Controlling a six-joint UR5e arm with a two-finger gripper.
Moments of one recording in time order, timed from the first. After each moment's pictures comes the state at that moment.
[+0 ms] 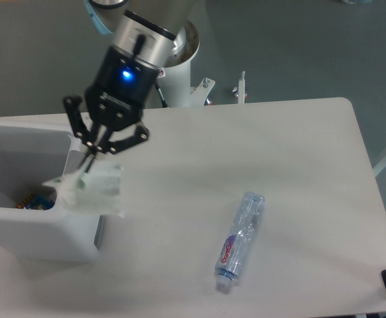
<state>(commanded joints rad) 2.28 -1.58 -1.64 -0.90 0.86 0.31</state>
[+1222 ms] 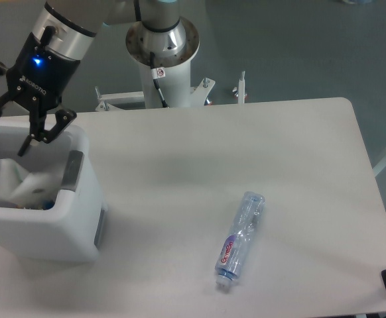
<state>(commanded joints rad) 2.17 -1.60 -1.64 -0.90 0.88 0.30</state>
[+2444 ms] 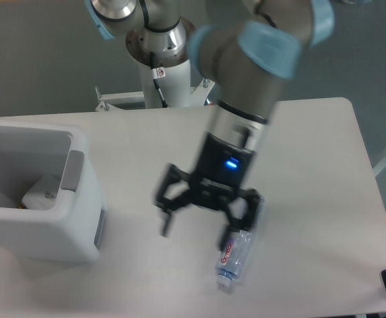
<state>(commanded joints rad) 2.56 -2.02 -1.30 -0.91 0.97 0.42</state>
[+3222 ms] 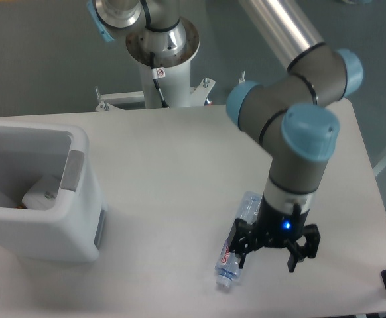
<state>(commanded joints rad) 2.47 -2.24 -1.11 -1.09 1.41 0.56</state>
